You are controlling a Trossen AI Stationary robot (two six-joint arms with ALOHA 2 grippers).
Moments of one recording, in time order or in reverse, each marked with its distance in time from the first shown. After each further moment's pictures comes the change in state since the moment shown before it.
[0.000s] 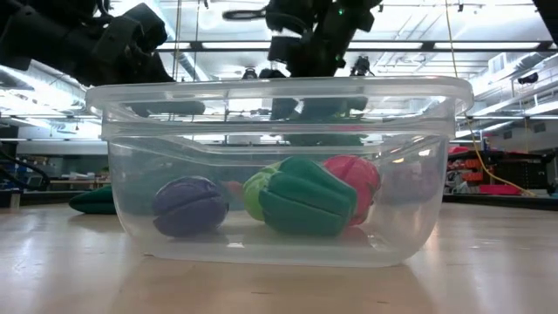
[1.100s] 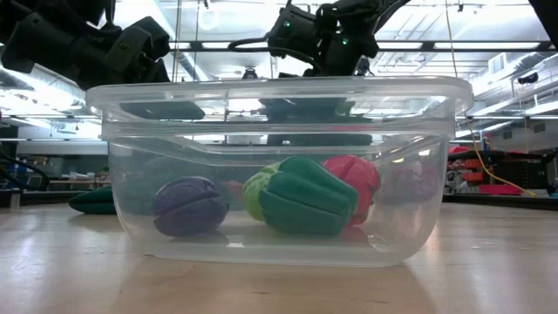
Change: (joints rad) left arm 0.038 0.000 0.001 -0.052 0.002 -0.089; right arm 0.010 0.028 -0.151 0.185 0.077 -0.164
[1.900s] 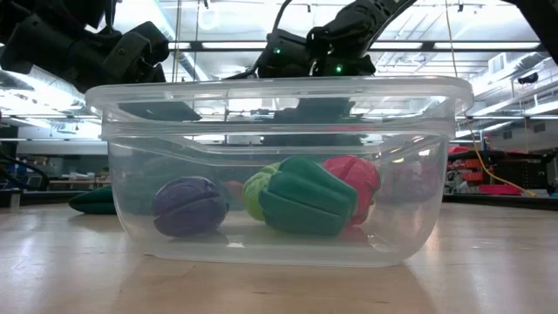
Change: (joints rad) left arm 0.000 0.000 -0.001 -0.038 0.001 -0.024; right arm 0.040 0.112 0.001 0.009 0.135 -0.001
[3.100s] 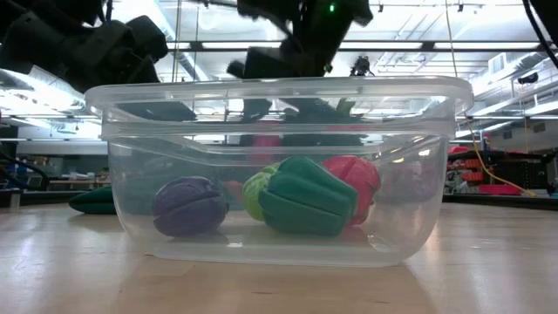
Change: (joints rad) left arm -0.021 0.000 0.000 0.012 0.114 0.025; right arm 0.146 -0.004 0.186 -0.081 0.104 0.033
